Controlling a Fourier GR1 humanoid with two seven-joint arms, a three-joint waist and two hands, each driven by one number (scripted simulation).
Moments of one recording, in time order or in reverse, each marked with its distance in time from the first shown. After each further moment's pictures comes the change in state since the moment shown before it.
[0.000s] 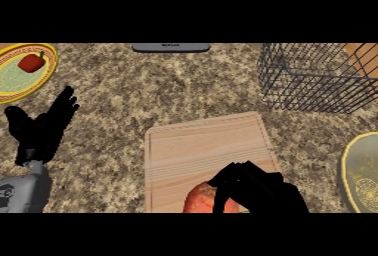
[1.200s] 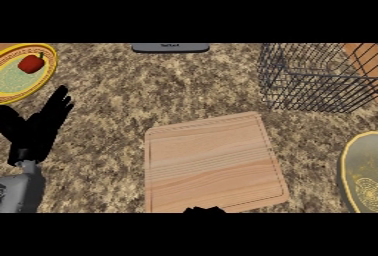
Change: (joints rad) left arm -0.002 0.025 0.023 0.014 0.022 -0.017 -0.005; right arm 0.222 -0.047 0.204 0.419 -0.083 0.038 -0.197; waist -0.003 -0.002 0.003
